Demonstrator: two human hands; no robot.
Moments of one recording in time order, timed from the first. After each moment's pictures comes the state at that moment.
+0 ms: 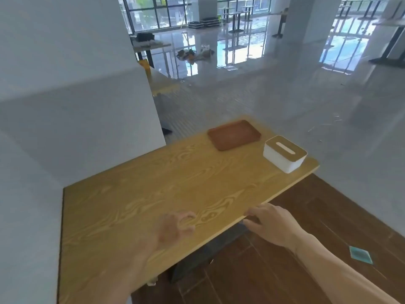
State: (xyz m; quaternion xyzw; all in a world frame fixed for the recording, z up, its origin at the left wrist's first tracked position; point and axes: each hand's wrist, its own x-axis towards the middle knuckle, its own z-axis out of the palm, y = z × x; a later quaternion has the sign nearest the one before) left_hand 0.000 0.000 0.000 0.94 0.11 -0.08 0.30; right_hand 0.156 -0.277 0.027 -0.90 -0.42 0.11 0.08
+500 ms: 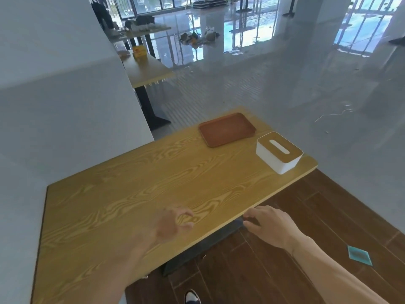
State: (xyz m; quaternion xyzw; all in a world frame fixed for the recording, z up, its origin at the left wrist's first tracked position) left_hand 0.091 -0.038 -0.010 0.93 0.15 -0.15 0.30; right_hand 0.249 -0.319 -0.008 -0.89 -0.42 0.17 0.08
